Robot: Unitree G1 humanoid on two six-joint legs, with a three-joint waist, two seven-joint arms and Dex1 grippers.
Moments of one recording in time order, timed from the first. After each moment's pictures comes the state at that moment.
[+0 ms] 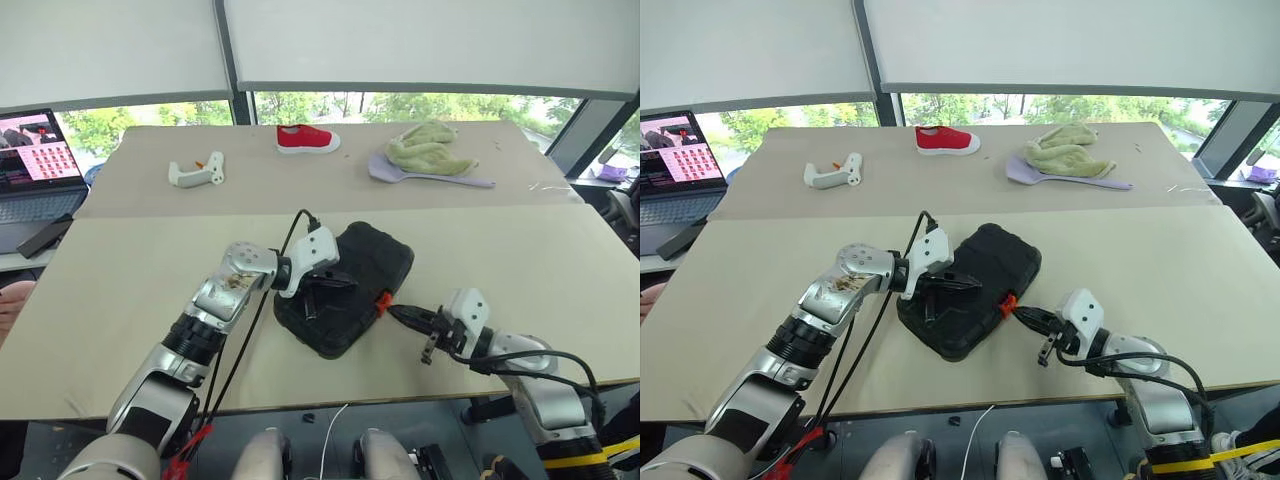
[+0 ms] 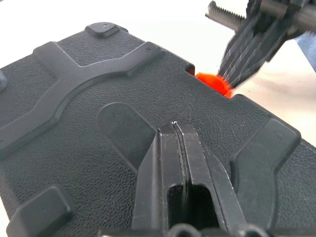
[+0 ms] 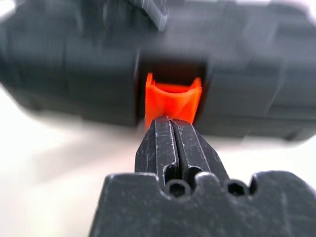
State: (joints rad) left arm -0.69 0.38 -0.37 0.18 -0.15 0.39 -1.09; right arm -0.04 -0.54 -0.01 -0.15 0.30 0.08 0.87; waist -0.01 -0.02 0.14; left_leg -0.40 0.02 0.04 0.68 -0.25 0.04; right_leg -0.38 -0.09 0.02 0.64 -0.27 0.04
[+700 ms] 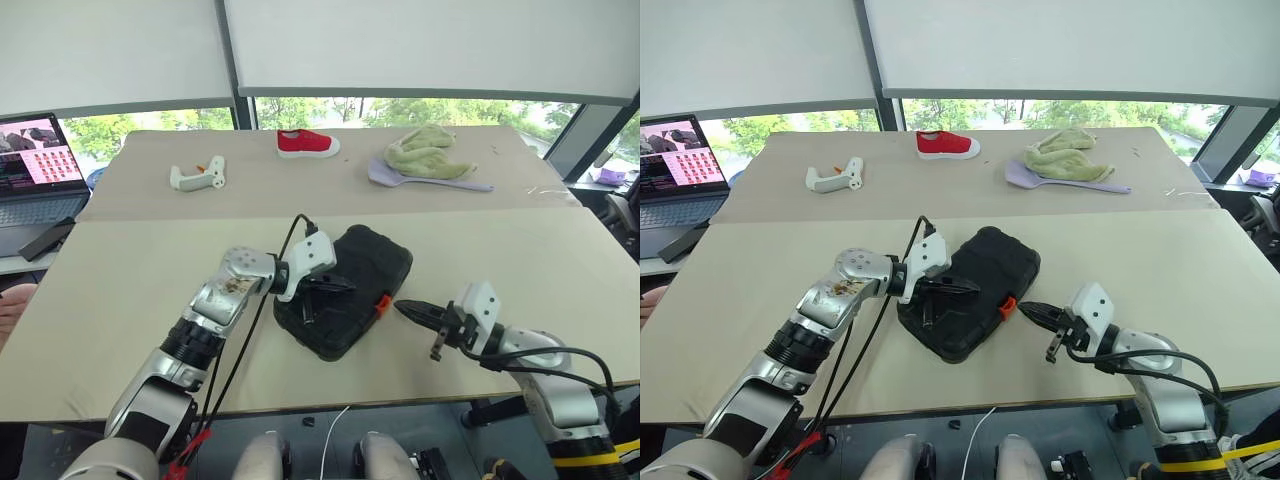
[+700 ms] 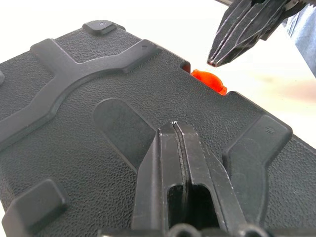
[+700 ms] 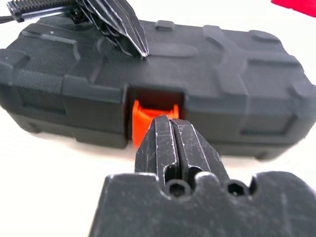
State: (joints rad) left arm -0.65 0.39 -0.36 0.16 -0.15 0.39 -1.09; right arm -0.01 -0.59 -0.04 -0.16 0.32 0.12 0.89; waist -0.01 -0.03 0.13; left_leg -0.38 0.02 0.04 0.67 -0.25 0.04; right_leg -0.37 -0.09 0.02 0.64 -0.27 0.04
